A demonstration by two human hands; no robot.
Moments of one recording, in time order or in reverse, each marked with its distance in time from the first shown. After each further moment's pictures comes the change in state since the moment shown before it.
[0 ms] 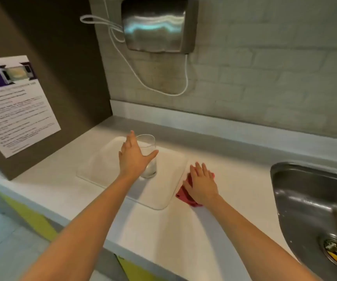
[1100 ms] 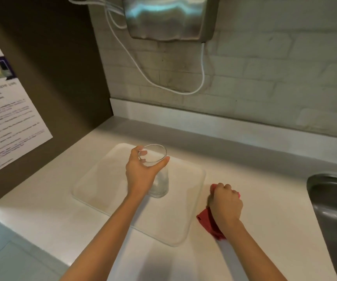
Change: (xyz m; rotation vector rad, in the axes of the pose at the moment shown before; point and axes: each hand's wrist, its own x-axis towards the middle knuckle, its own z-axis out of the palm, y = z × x) left_hand 0.046 -0.023 0.029 -0.576 0.126 -0.156; right_hand 0.045 -0.011 0.018 -0.100 0.133 0.381
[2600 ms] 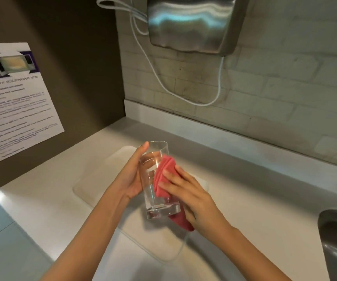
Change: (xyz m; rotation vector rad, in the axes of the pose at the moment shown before) left_hand 0.019 0.028 -0.027 -0.774 -0.548 -0.480; right_hand -0.009 -0.042 -0.093 0.721 0.097 -1.185
